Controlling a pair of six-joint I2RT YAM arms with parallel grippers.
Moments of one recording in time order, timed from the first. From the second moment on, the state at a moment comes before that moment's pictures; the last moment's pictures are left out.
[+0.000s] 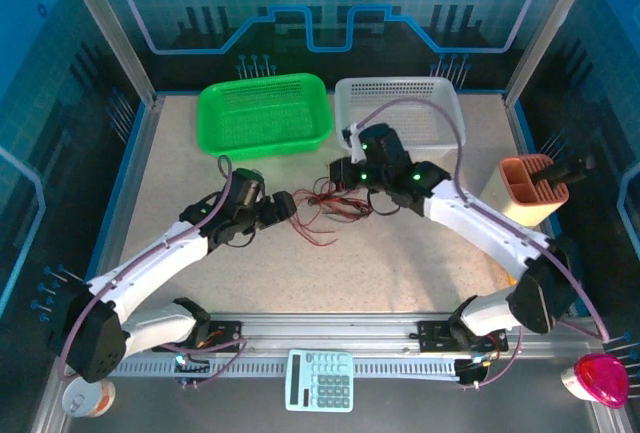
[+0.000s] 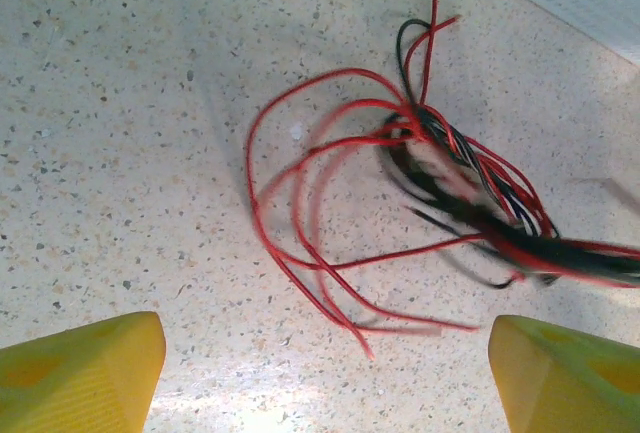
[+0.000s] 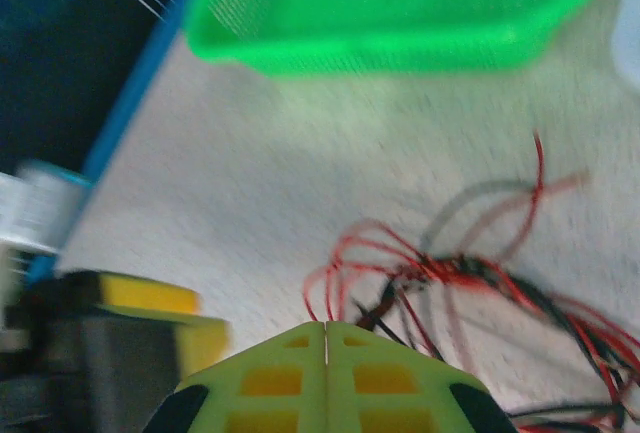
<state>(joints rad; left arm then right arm) -0.51 1.14 0.77 -0.49 0.04 -0.87 0.68 1.40 1.24 -0.43 -0.14 0.50</state>
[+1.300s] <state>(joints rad) -0.53 1.24 0.83 -0.21 0.15 -0.58 0.65 1.53 1.33 -0.42 -0.26 0.50</state>
